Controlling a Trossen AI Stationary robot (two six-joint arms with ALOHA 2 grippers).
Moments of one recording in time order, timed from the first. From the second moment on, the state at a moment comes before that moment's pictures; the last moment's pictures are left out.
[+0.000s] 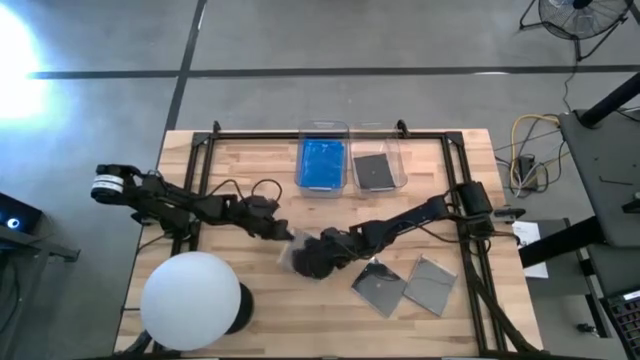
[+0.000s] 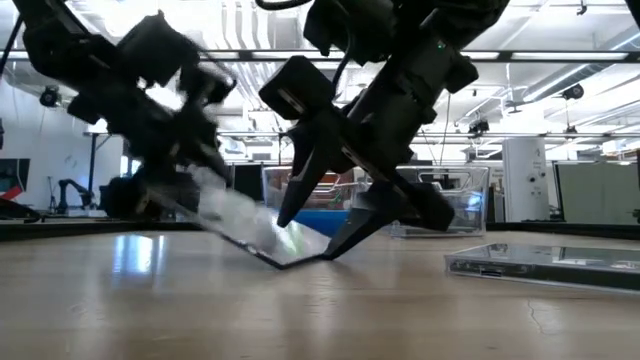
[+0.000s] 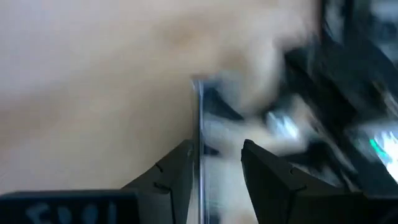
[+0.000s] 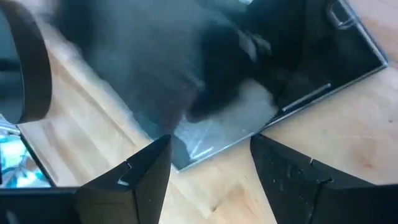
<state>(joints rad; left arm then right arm) 0.00 1.34 0.40 0.35 0.22 -1.31 0.22 2.06 1.23 -0.13 -0.10 1.35</state>
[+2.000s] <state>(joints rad) 0.42 2.03 2.18 -0.82 0.30 -0.02 0.71 1.71 1.19 -0.91 0.50 2.02</state>
